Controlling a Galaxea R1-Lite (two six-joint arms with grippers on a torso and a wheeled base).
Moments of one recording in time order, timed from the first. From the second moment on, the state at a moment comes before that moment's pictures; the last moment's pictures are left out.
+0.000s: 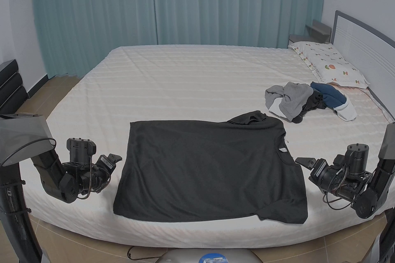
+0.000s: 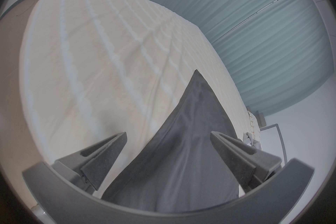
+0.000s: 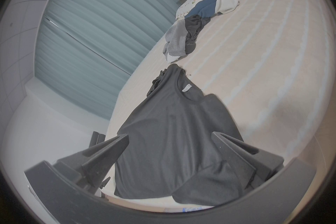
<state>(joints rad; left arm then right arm) -0.09 2.18 -0.58 -0.93 0.00 -1.00 0.14 2.01 -0.20 -1.36 0.13 0.86</state>
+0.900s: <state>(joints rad) -0.12 2.09 -0.48 -0.96 -0.06 -1.01 0.17 2.14 -0.10 -1.48 0.13 0.87</state>
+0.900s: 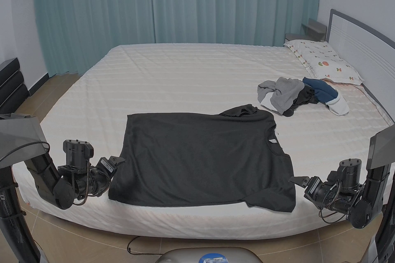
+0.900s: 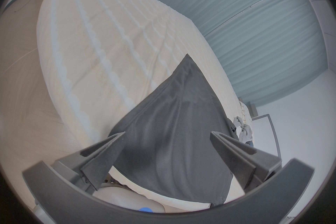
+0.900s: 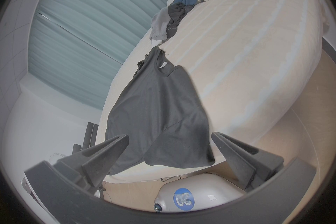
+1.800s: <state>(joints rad) -0.06 2.10 -0.30 -0.98 0.00 -0.85 0.21 2.18 -0.04 -1.55 0.12 0.86</state>
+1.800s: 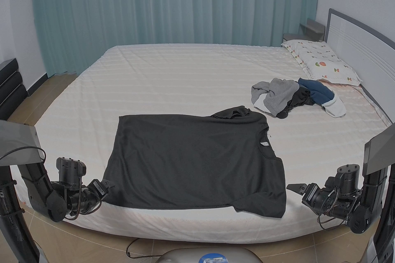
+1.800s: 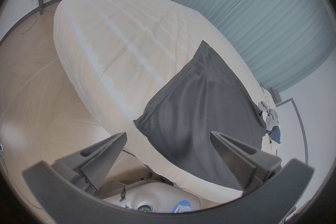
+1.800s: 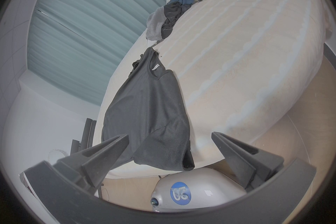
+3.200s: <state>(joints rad) -0.01 2.19 -0.22 -1.10 0.11 -0.67 0.27 2.20 -0.05 -1.55 0.12 0.86</state>
